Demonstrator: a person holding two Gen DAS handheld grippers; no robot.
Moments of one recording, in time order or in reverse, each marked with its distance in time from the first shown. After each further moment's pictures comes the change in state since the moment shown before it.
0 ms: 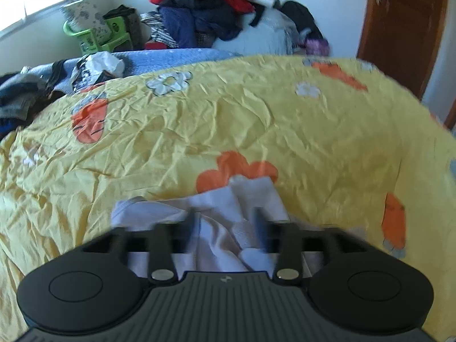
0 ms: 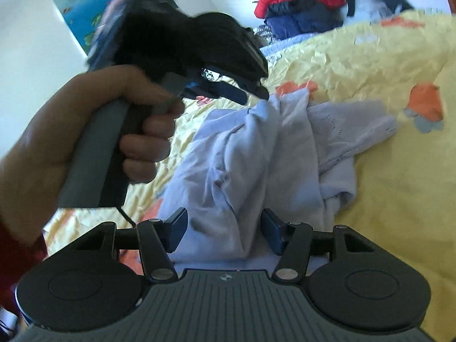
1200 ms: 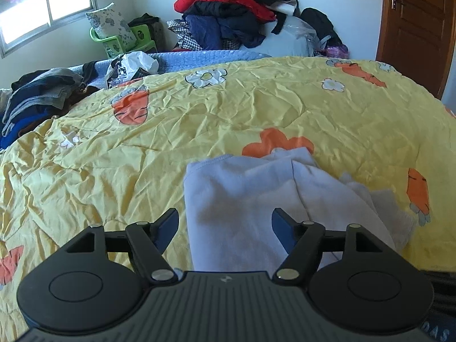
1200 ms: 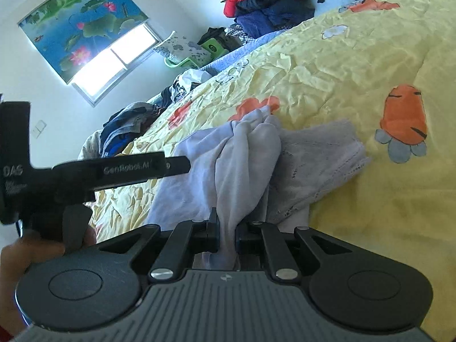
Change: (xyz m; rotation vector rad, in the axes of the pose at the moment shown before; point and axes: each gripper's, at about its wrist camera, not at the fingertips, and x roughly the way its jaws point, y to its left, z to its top) left arm -0.027 0.023 -0.051 0.004 -0.041 0.103; right arm 0.011 -0.047 0.044 0.127 -0.003 -0.034
